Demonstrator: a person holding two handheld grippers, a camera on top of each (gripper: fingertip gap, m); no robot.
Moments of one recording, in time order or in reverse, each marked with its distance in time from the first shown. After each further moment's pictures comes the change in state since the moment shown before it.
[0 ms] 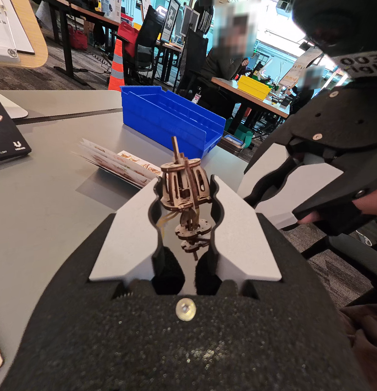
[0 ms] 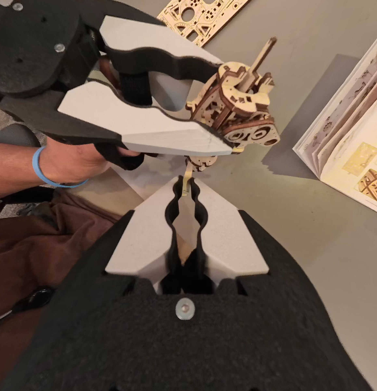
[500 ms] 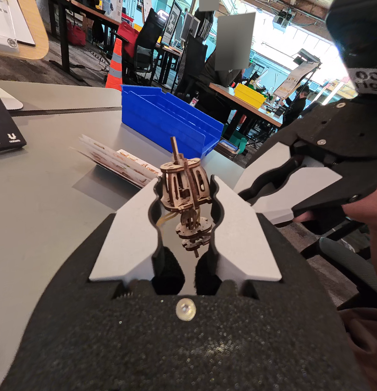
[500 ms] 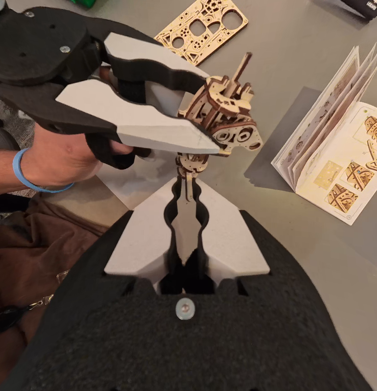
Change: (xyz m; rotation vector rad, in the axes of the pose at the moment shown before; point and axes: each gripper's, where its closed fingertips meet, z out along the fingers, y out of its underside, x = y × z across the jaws) left arm -0.005 -0.001 -0.001 0.018 0.016 -0.062; right arm 0.010 -0.010 -0.003 0.091 0.062 -0.063
